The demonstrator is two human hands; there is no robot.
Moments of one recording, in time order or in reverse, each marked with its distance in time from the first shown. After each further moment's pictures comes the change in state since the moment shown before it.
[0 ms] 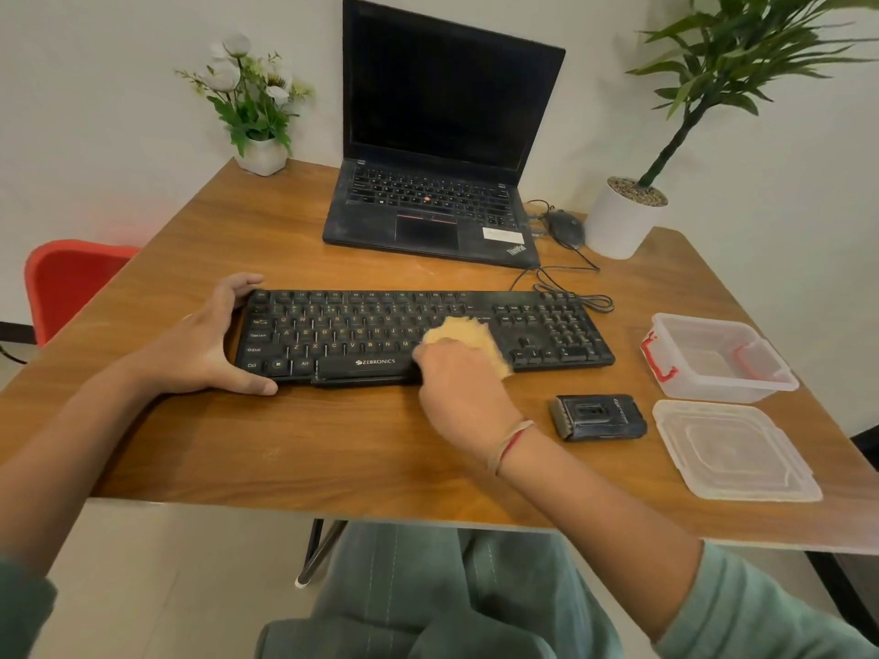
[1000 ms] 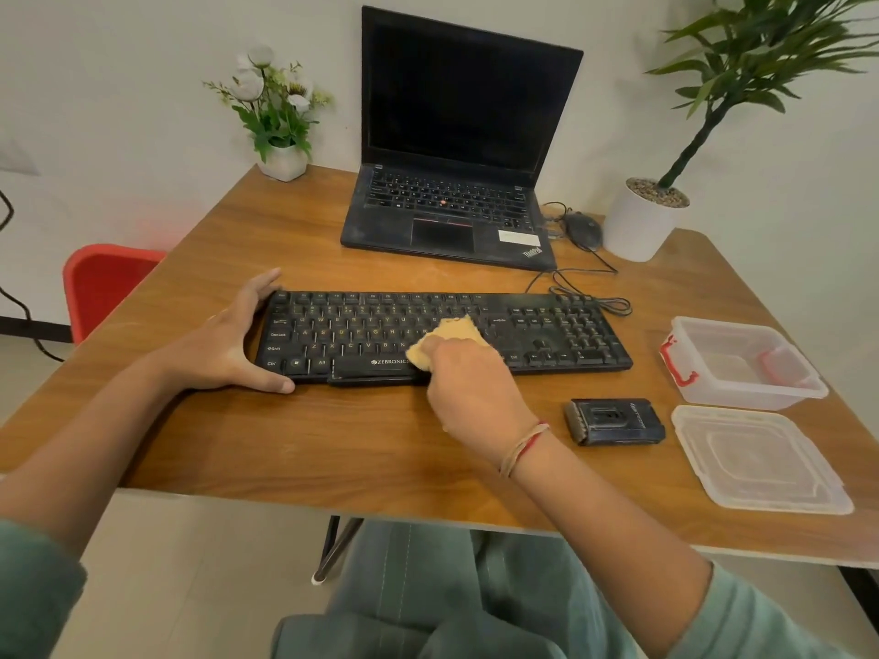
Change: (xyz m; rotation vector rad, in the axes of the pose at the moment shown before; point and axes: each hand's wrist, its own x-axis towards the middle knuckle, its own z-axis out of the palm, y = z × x) left_hand -0.002 0.001 -0.003 -0.013 -0.050 -0.028; right_hand 0.000 -0.004 -0.001 0.050 0.030 0.016
